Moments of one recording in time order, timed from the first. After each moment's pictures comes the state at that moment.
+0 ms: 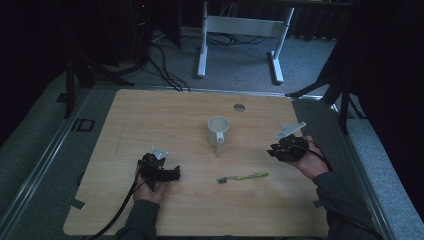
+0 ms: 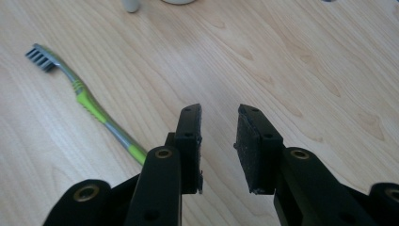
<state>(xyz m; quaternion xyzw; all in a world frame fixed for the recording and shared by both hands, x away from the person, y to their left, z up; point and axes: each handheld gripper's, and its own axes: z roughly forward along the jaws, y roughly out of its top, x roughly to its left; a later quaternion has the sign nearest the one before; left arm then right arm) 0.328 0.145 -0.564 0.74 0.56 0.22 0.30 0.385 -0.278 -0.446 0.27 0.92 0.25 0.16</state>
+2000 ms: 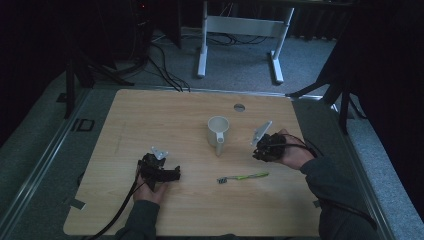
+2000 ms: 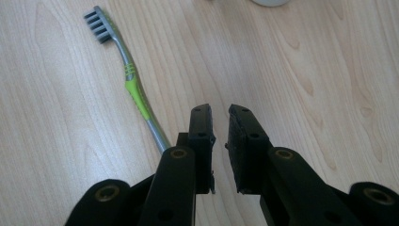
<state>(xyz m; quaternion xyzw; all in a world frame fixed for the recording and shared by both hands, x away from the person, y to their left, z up) 0.328 0.144 -0.564 0.74 0.56 0.22 0.30 0.393 -0.216 -0.442 0.12 0.98 0.15 0.11</state>
